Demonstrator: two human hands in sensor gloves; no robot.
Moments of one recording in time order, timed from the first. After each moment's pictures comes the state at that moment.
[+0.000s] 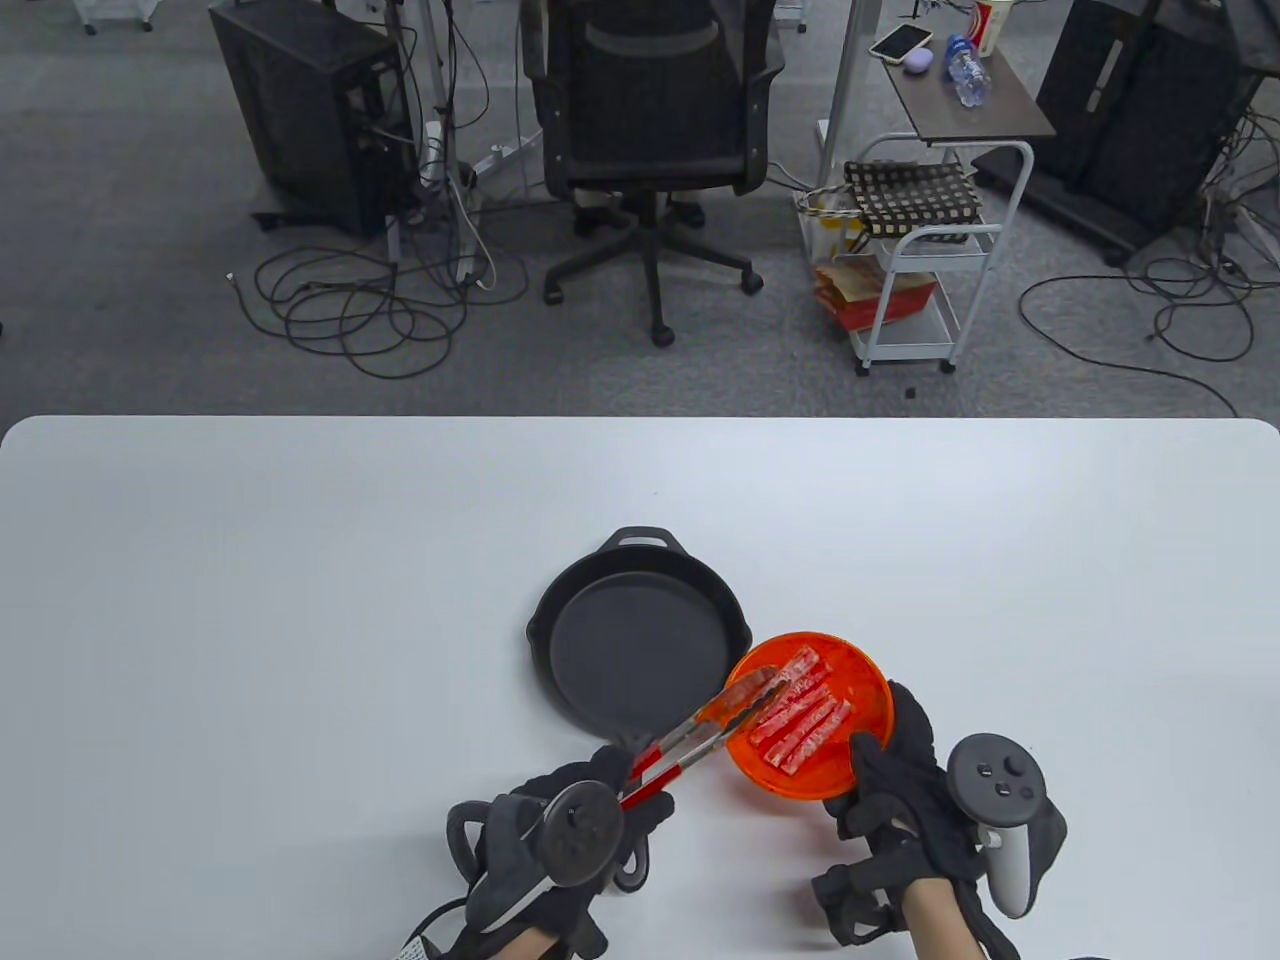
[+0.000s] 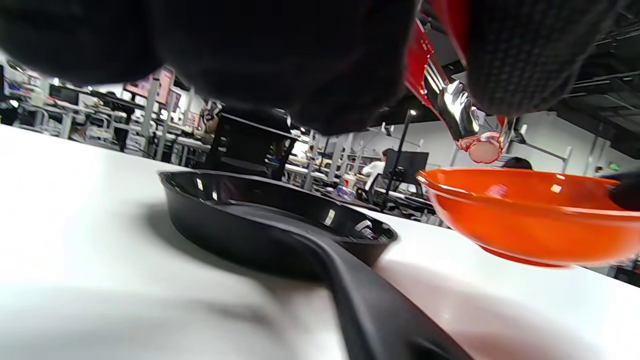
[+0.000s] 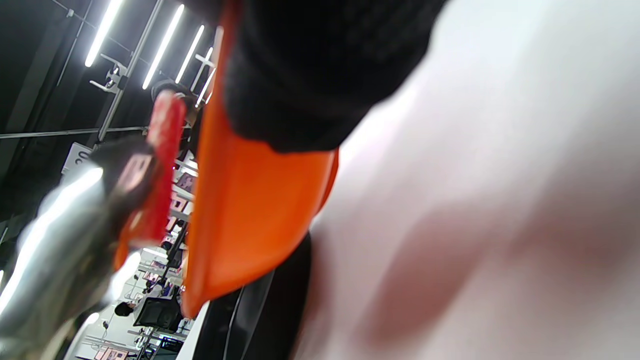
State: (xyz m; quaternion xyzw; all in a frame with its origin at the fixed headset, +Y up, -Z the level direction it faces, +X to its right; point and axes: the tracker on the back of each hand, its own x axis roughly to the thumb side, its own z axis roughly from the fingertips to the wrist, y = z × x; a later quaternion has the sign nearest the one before) left_hand -0.124 -0.694 -0.249 0.08 -0.11 0.11 0.98; right_hand 0.206 -0.742 -0.255 -0.14 0.01 0.83 0.54
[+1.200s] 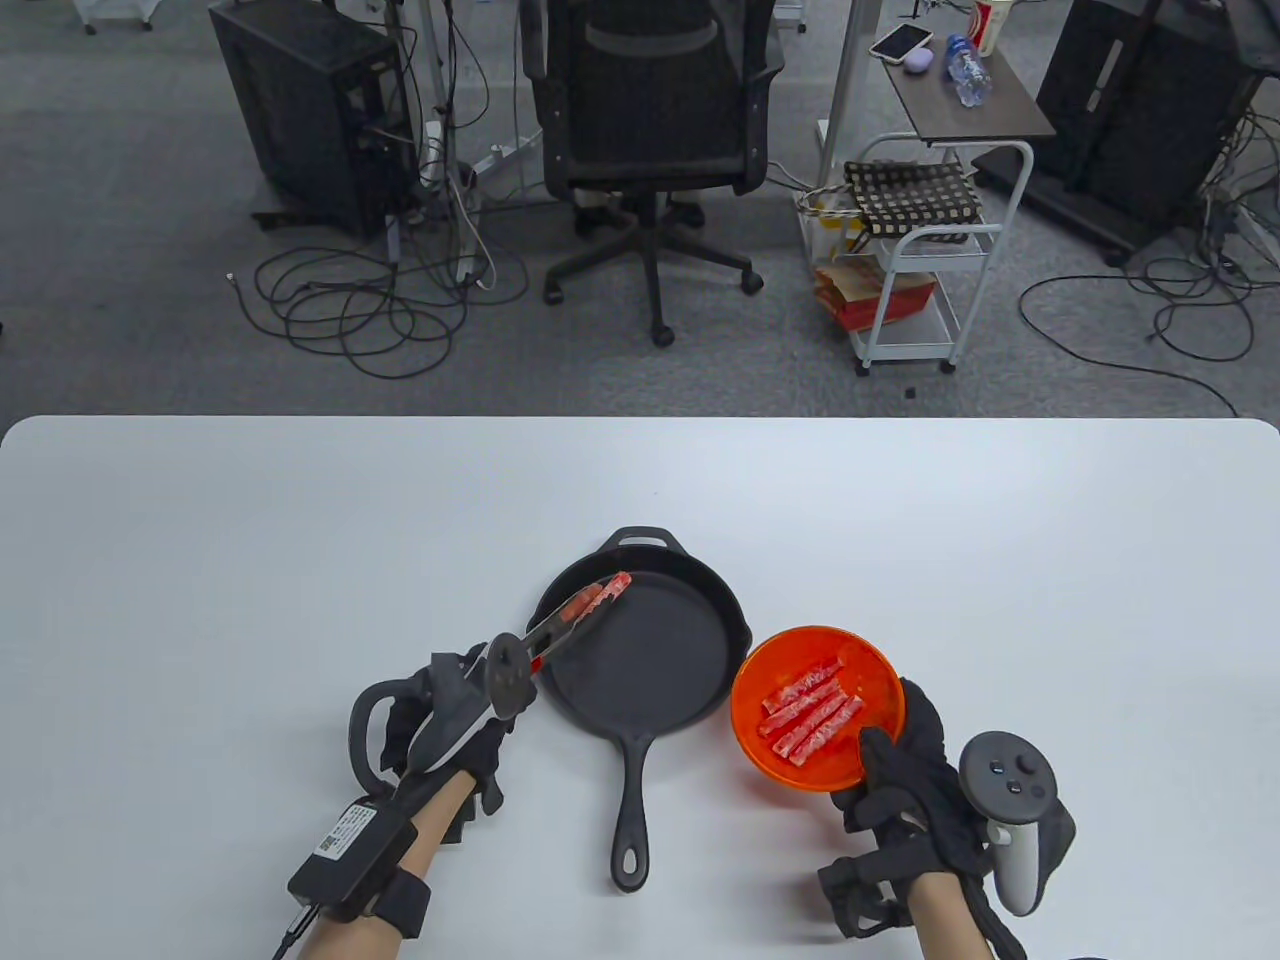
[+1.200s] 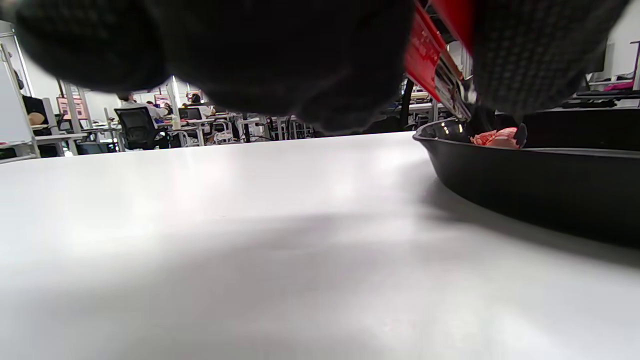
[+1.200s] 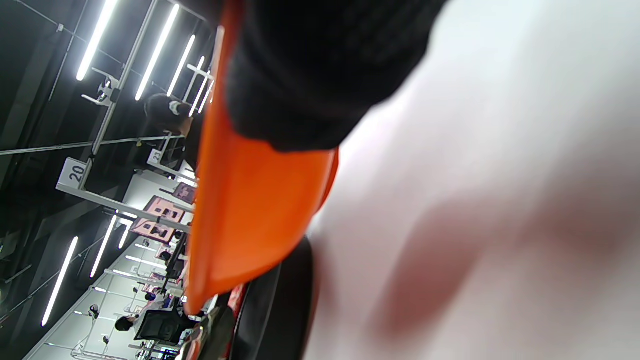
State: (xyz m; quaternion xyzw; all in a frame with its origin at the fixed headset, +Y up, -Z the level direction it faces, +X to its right) left_hand -0.194 -0.711 -0.356 0.00 0.04 -0.07 1.00; right_hand 0.214 -0.743 -0.257 -0.16 0.01 0.82 0.55
